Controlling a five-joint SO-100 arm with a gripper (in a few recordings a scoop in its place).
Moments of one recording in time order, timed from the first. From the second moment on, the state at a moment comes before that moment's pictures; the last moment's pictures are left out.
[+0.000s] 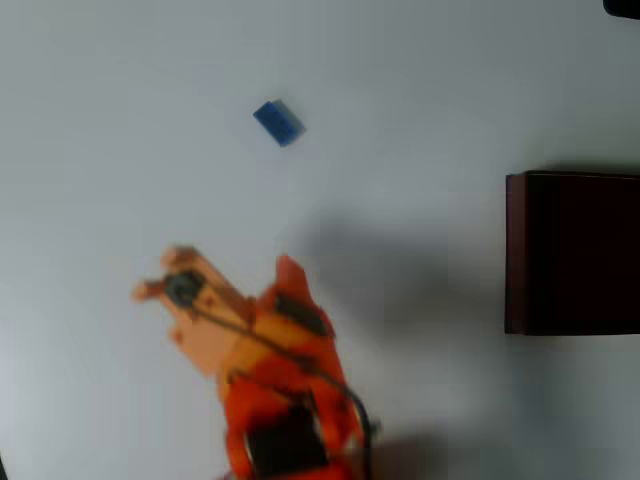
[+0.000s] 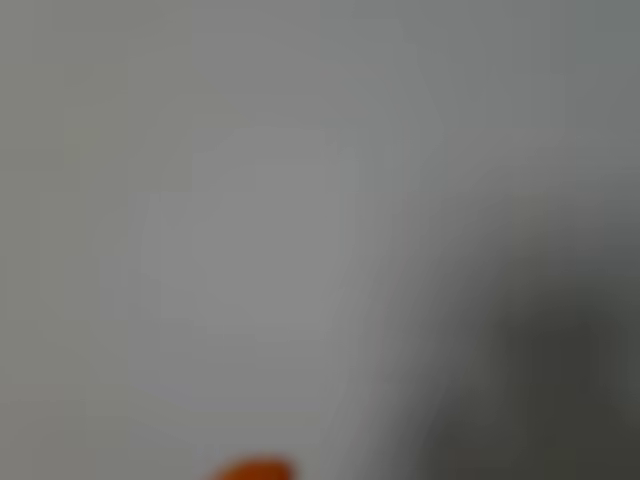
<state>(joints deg) -16.6 133.1 138.6 58.7 48.7</state>
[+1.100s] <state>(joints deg) -9.4 52.6 45.5 88.8 50.6</state>
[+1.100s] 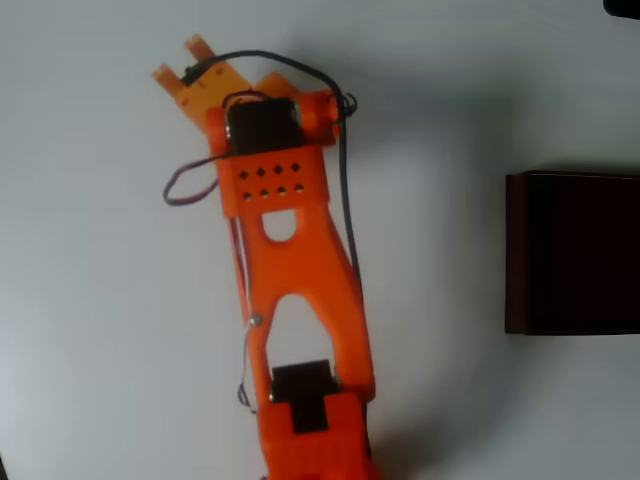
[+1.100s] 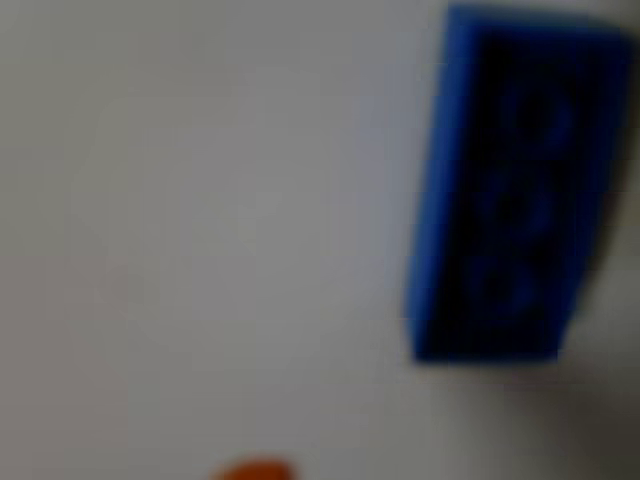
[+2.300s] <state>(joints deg) -12.0 22.4 1.9 104.4 54.5</state>
